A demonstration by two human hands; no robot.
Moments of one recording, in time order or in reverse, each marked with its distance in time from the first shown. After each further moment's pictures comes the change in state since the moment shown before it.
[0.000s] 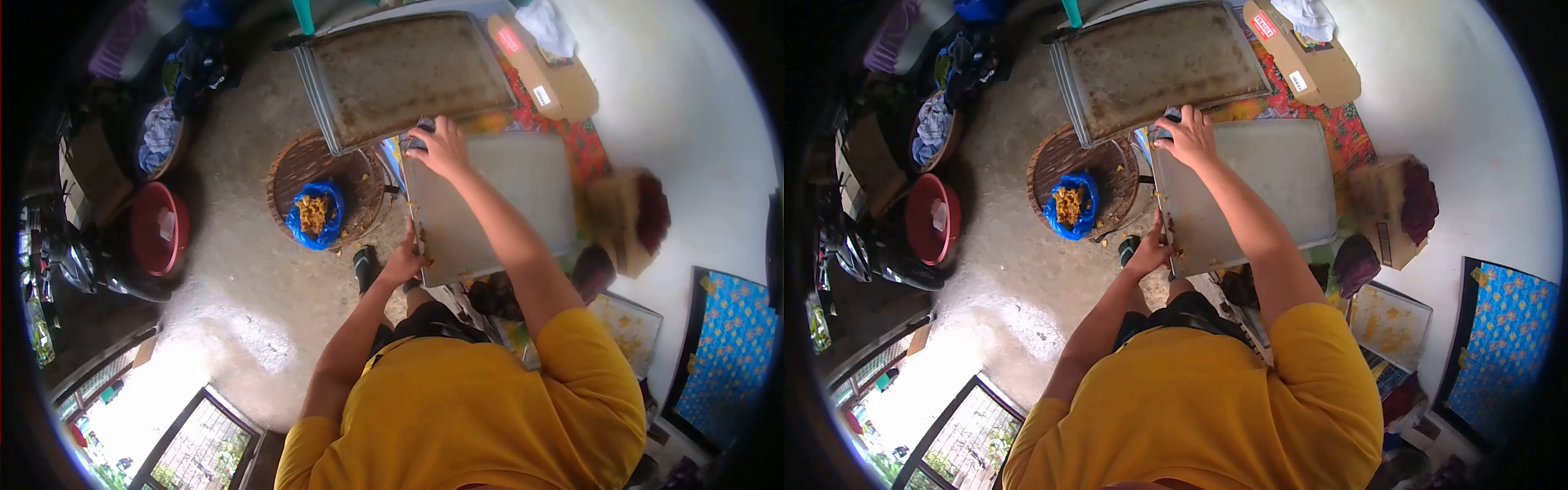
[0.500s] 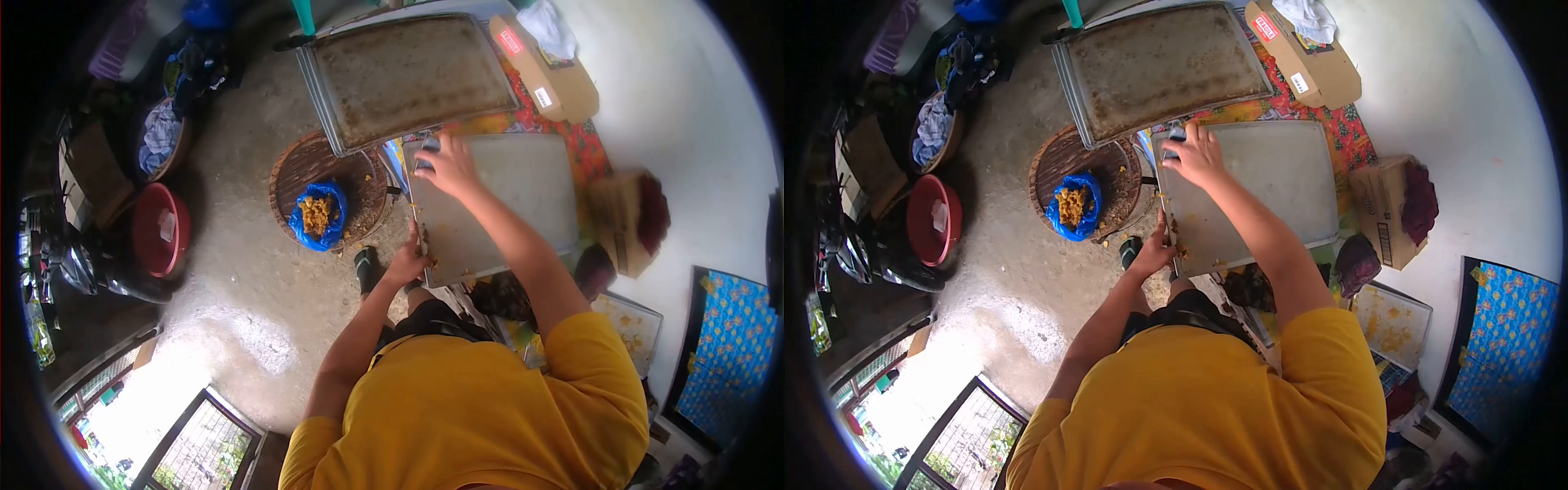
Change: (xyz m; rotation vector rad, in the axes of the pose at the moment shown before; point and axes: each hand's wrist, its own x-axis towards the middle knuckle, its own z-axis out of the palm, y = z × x) left_hand 0.000 -0.005 -0.002 0.014 -0.014 0.002; right_hand -0.024 -0.009 -0.017 -0.014 -0.077 -0.042
